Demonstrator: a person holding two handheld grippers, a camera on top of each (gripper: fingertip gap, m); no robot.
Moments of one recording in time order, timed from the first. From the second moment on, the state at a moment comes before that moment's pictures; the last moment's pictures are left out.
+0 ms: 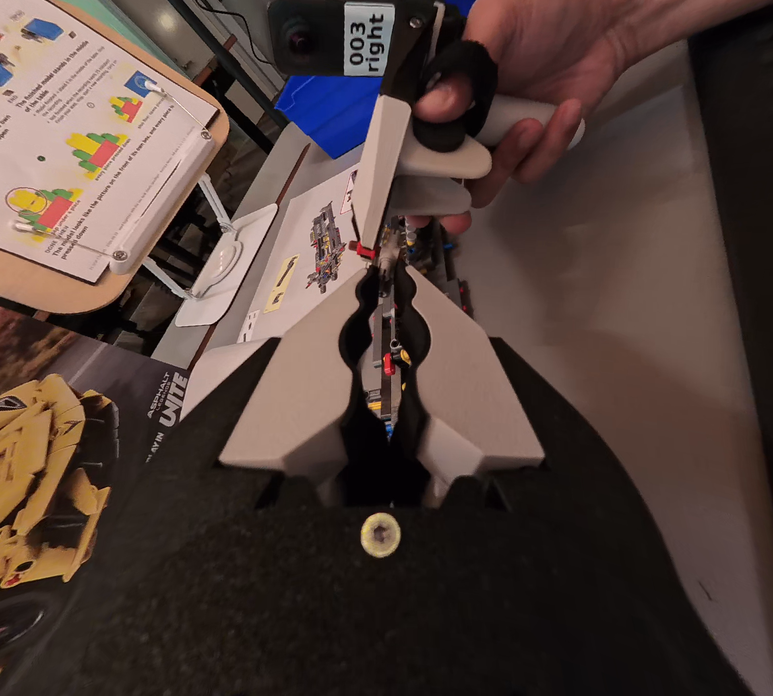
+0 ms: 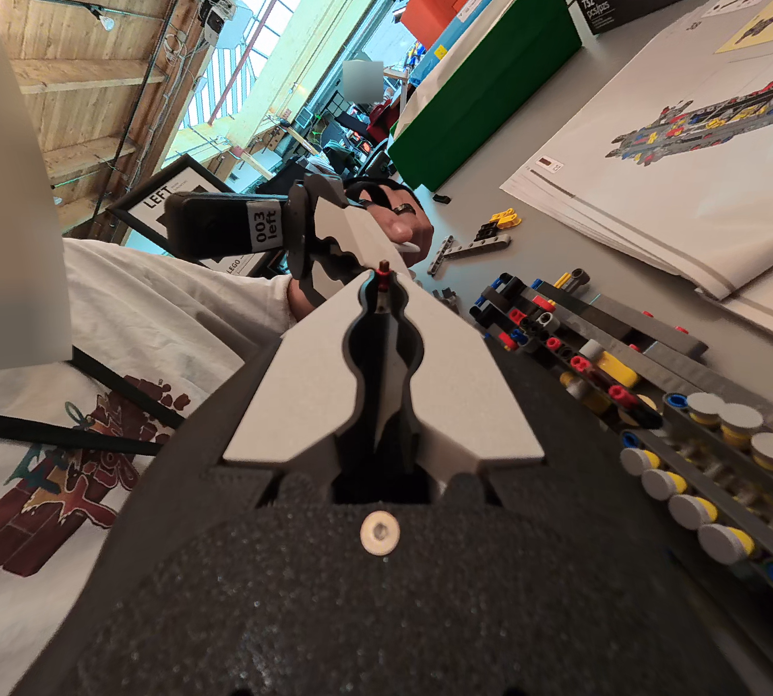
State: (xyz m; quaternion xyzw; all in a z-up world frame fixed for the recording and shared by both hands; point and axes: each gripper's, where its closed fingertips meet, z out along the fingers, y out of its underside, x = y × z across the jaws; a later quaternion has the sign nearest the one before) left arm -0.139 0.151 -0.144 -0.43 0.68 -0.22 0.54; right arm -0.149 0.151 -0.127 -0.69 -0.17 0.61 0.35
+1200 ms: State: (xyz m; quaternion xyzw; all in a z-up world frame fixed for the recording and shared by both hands) left arm -0.139 0.149 -0.145 -0.49 0.65 -0.35 0.46; right arm -0.147 0.157 -0.131 -0.69 -0.08 0.66 0.29
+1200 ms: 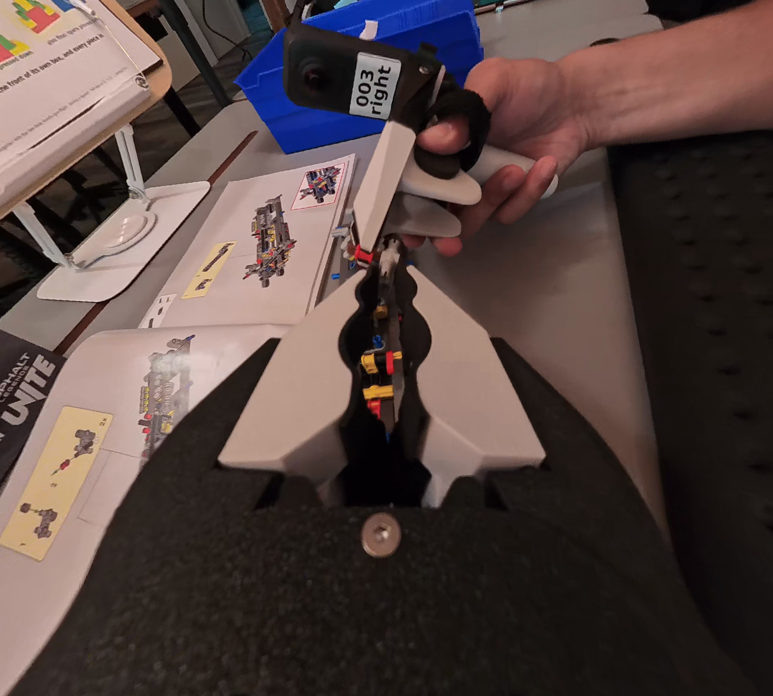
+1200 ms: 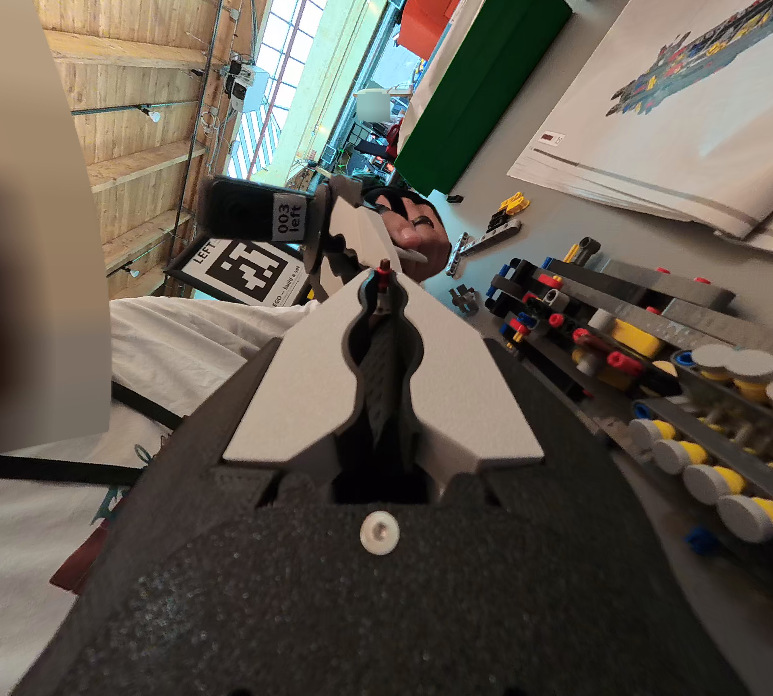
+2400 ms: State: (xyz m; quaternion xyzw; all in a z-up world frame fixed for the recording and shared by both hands) left arm -0.146 0.149 -0.095 -0.52 0.46 -0.63 0.36; right arm -0.154 0.154 -0.100 -0.66 -0.27 0.47 0.52
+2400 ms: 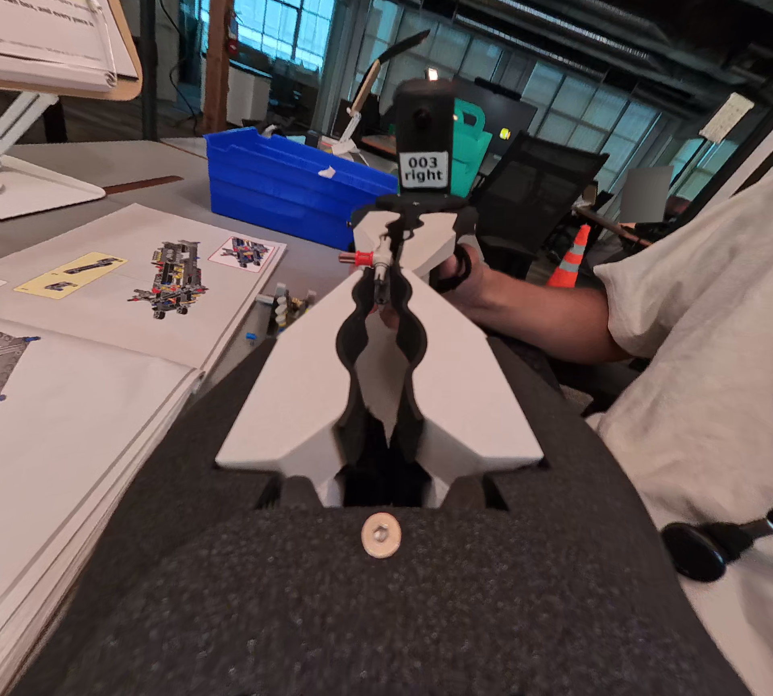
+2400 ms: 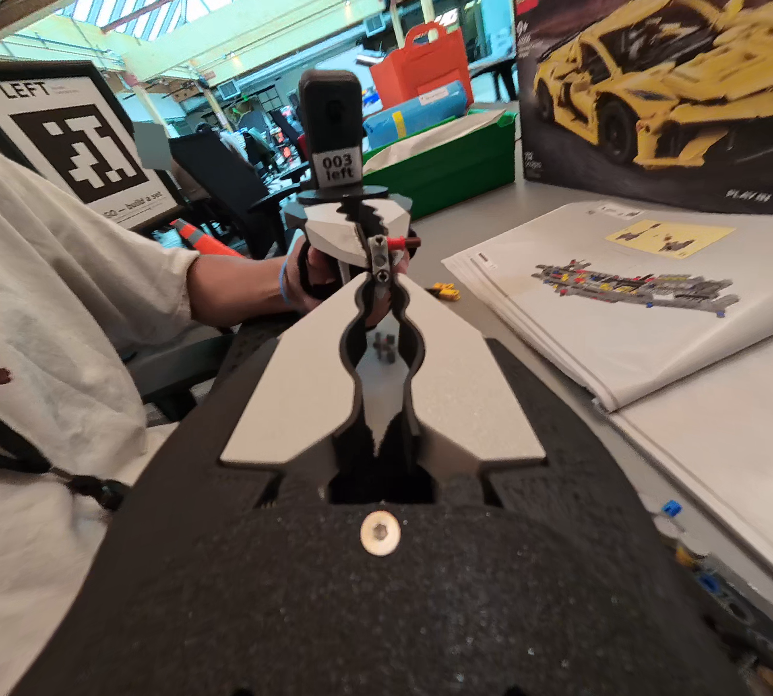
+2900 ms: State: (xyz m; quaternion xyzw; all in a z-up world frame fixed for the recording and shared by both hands) left arm -0.232 0.188 -0.117 -0.61 0.43 -0.44 0.50; right arm -0.162 0.183 -0.126 -0.75 -0.26 0.53 0.29
